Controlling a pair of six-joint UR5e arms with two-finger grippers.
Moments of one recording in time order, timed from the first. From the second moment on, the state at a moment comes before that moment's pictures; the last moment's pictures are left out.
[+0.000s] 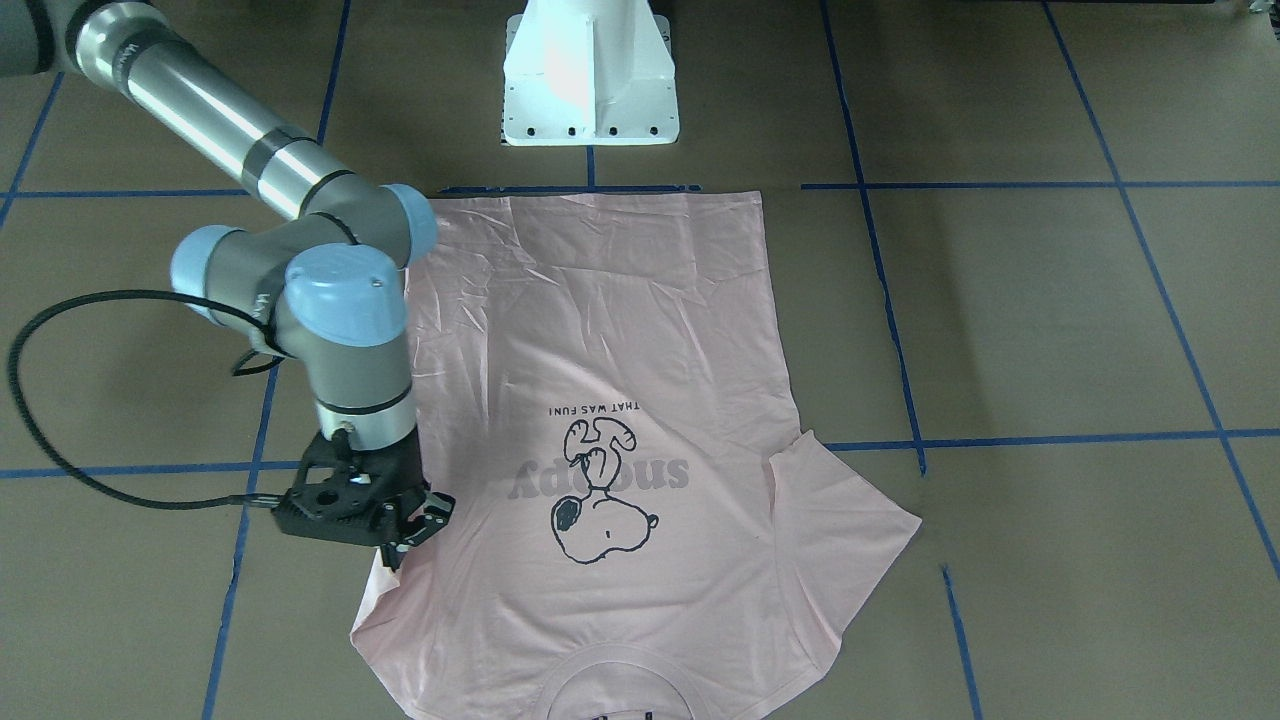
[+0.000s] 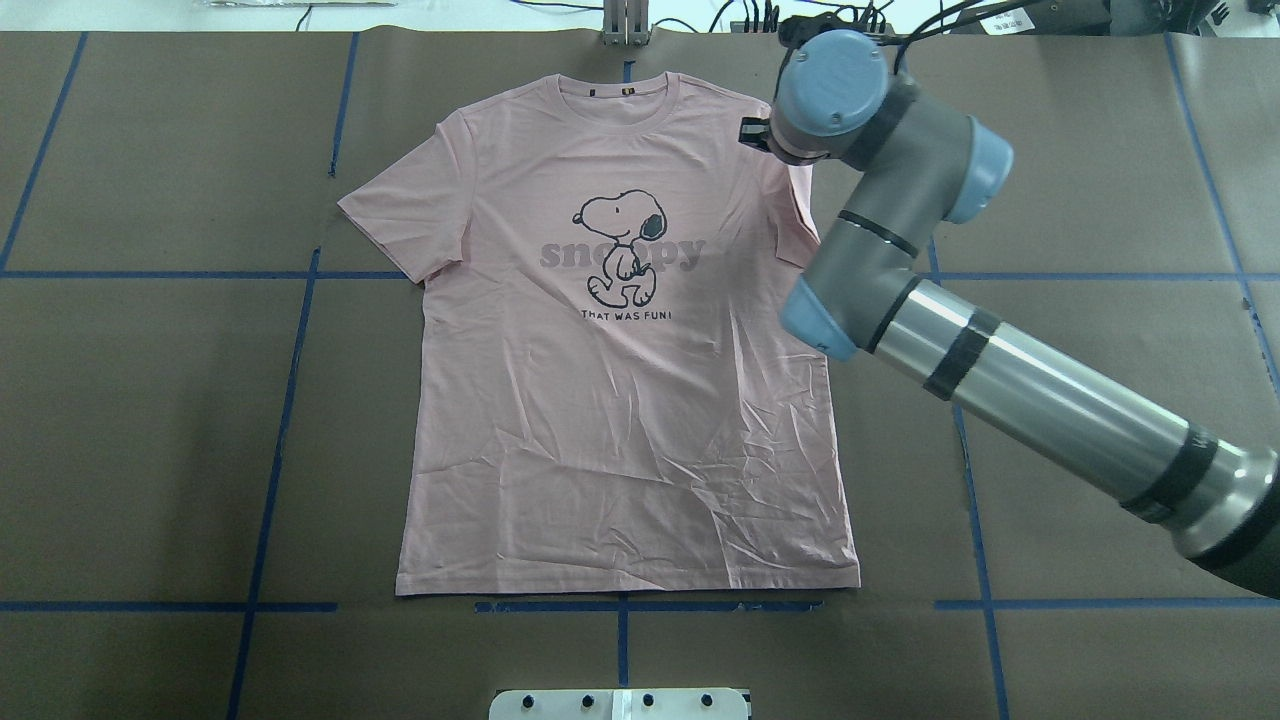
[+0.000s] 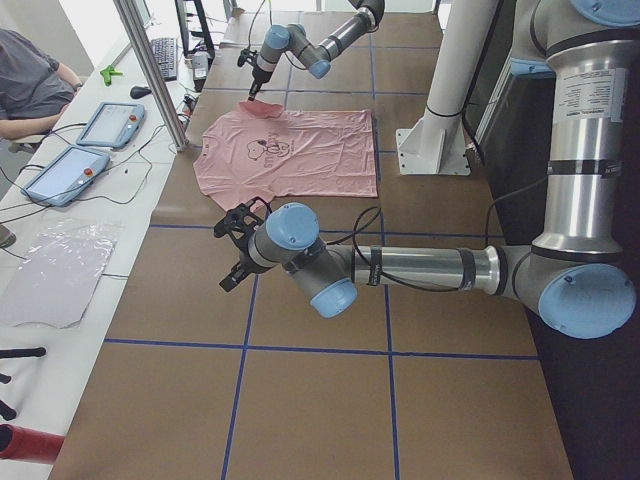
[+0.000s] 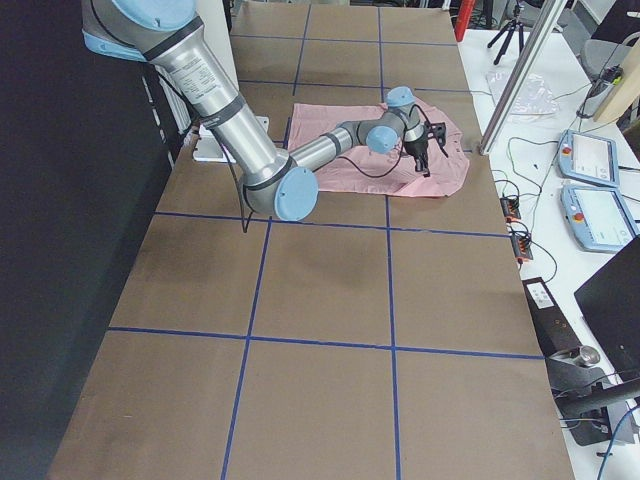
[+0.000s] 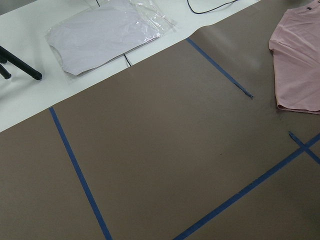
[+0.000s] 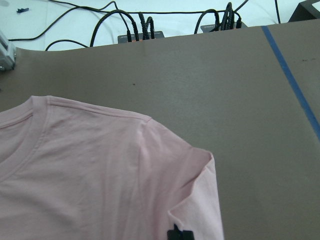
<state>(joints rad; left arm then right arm) -1.51 -1.55 -1.60 -2.47 -2.38 -0.11 0.75 -0.74 1.20 -1.25 1.57 1.22</state>
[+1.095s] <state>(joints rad) -1.49 -1.57 -1.59 -2.46 -2.37 -0.23 0.78 -0.62 1.14 -1.29 1.68 1.07</state>
